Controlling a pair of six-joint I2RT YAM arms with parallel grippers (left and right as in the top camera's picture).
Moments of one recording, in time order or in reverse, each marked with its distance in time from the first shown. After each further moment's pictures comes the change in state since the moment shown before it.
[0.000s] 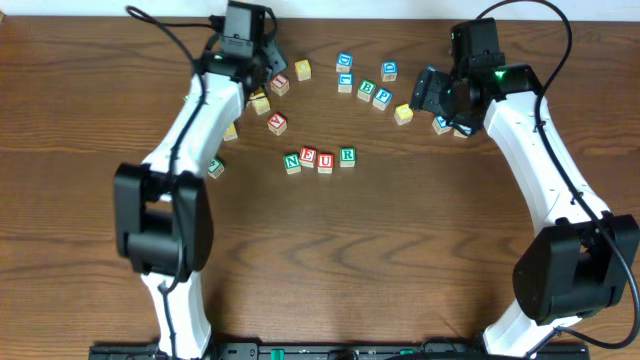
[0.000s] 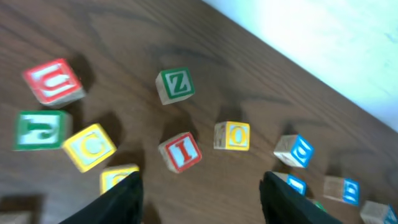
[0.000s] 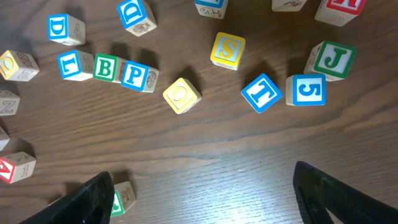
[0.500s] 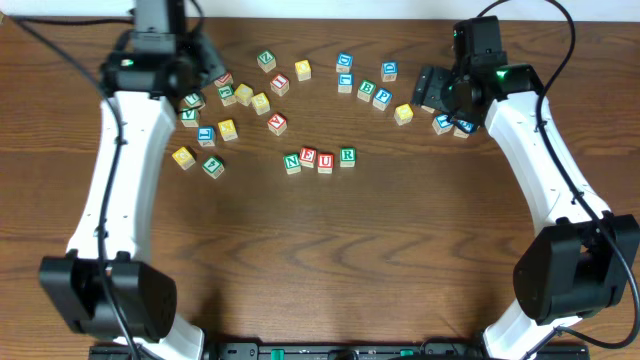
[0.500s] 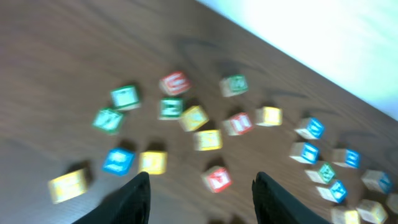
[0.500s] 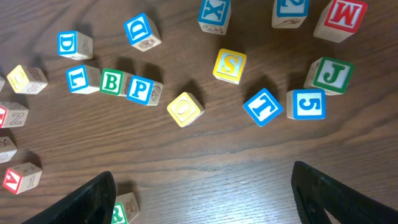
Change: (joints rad) left arm 0.144 -0.341 0.002 -0.380 0.013 0.159; right arm -0.004 0.000 0.000 0.042 0.007 0.001
